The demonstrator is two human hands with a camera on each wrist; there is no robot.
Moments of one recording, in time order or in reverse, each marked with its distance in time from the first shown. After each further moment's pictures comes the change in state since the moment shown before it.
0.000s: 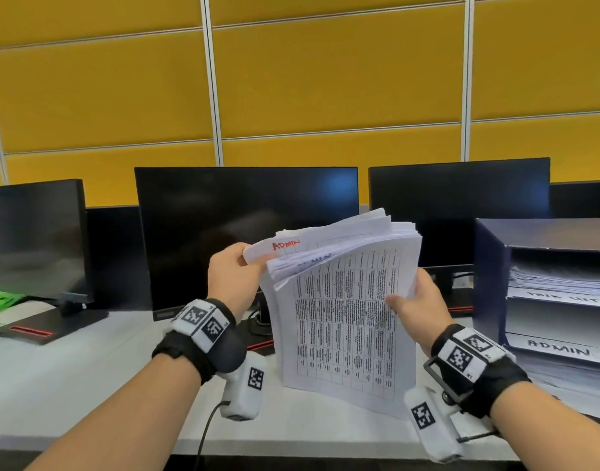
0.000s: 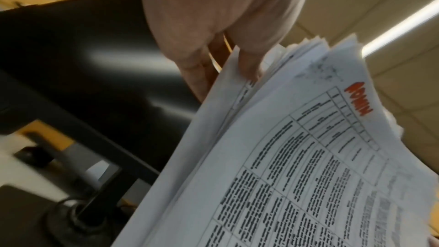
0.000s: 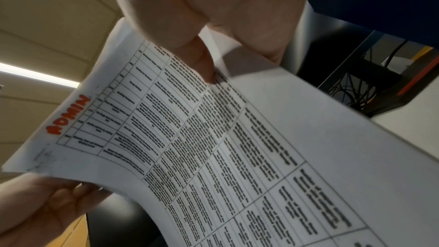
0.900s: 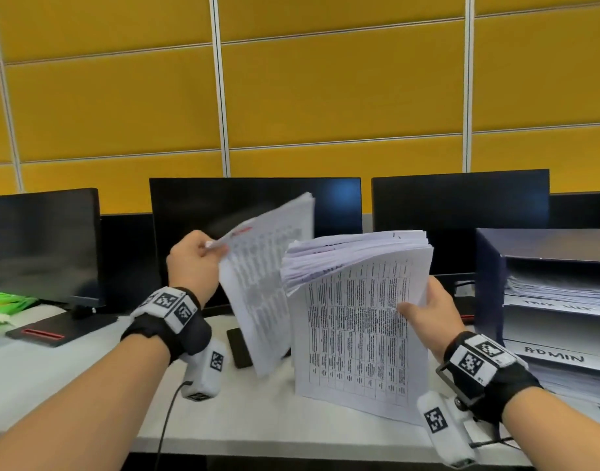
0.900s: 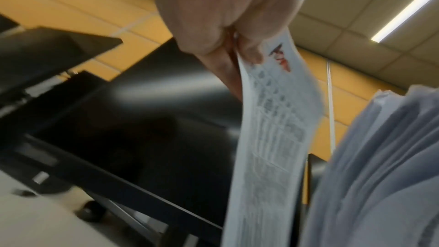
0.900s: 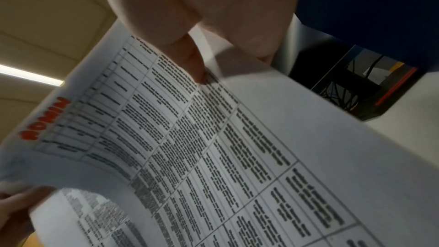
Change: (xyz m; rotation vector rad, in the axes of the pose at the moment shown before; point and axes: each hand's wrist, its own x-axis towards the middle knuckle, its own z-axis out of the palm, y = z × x) left_hand 0.032 -0.002 -0.061 0.112 0.136 0.087; right_hand -0.008 -0.005 -0.016 -0.005 -0.005 -0.047
